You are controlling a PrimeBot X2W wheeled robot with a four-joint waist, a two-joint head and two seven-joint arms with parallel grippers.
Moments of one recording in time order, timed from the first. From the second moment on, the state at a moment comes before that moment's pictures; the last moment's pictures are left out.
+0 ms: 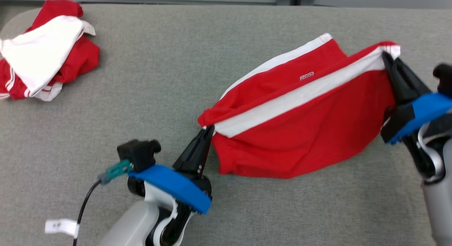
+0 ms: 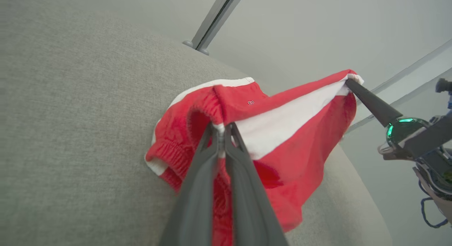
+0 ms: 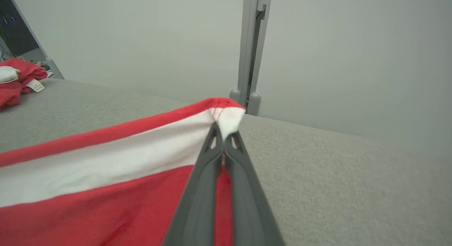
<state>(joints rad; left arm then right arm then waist) -0.30 0.26 -0.64 0.07 -0.95 0.00 -0.09 -0.44 -0.26 0.00 0.07 0.24 0.13 0.19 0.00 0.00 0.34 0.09</state>
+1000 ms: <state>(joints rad) -0.53 0.16 -0.63 0.31 -0.94 0.03 -0.09 -0.98 -0.29 0.28 0.87 0.28 0.13 0.02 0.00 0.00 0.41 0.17</state>
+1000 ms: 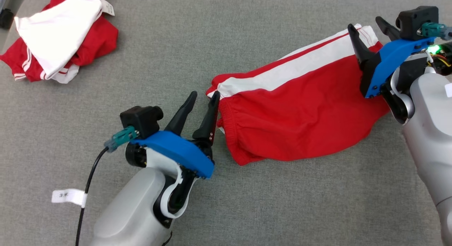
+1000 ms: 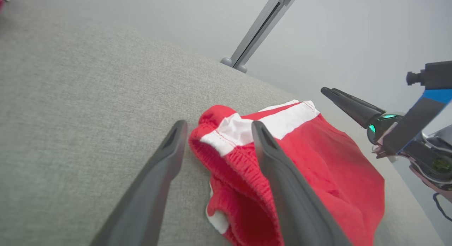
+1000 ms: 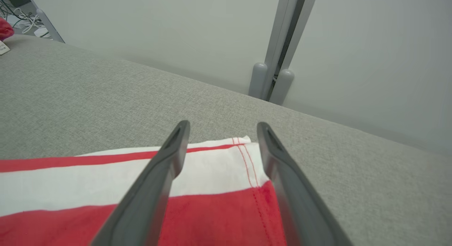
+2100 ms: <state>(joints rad) -0.27 0.33 -0.46 0.13 -0.81 0.14 -0.26 -0.87 -0.41 0.41 0.95 0.58 0.13 0.28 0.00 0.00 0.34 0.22</state>
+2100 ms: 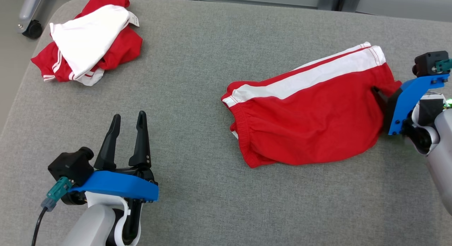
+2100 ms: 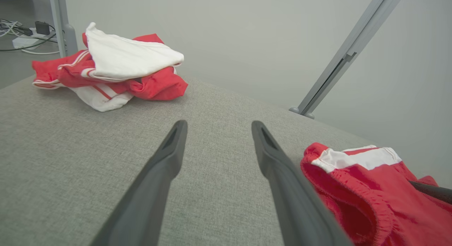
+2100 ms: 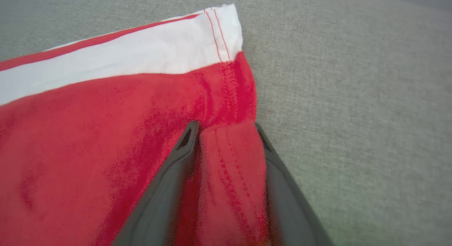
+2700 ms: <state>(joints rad) -0.23 0.30 -0.46 0.11 -0.72 0.14 -0.26 -0.68 -0.40 0.40 0.84 0.67 0.13 0.04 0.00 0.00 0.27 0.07</state>
